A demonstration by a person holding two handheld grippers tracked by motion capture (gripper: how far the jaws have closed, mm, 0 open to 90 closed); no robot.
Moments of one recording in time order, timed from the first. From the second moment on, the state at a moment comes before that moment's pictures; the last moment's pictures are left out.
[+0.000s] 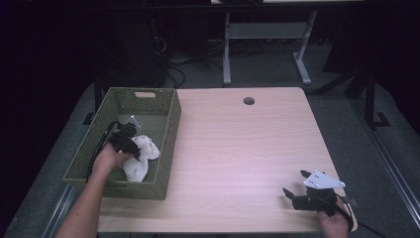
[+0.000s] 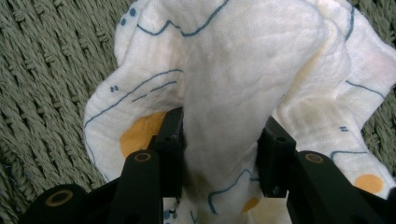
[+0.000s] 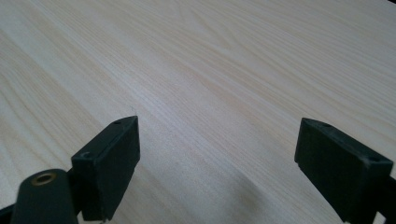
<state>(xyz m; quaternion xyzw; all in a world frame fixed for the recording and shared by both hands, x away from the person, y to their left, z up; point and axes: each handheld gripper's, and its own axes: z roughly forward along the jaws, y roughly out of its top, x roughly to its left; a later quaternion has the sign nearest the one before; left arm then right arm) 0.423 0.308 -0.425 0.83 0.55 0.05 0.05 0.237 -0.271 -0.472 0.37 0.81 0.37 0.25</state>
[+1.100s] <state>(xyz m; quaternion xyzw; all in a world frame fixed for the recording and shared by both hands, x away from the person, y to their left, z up) 0.396 0.348 -0.360 0.78 0.56 -0.02 0.28 0.236 -0.273 -0.471 0.38 0.81 0.37 0.26</state>
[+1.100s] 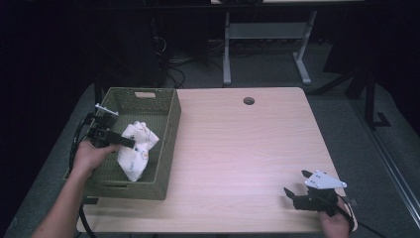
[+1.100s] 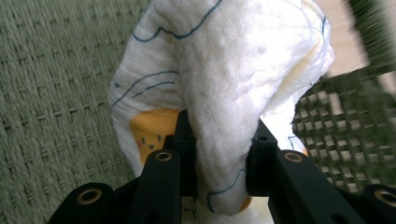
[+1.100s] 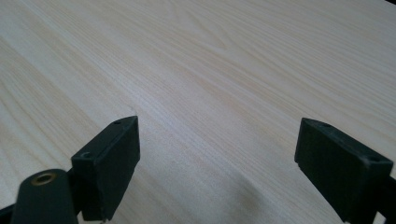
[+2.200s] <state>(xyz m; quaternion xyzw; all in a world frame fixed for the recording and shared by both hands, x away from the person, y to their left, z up) 0.376 0.362 -0.306 0.74 0.54 -0.05 0.40 0.235 -0.277 -0.469 0.38 0.81 0.37 0.26</state>
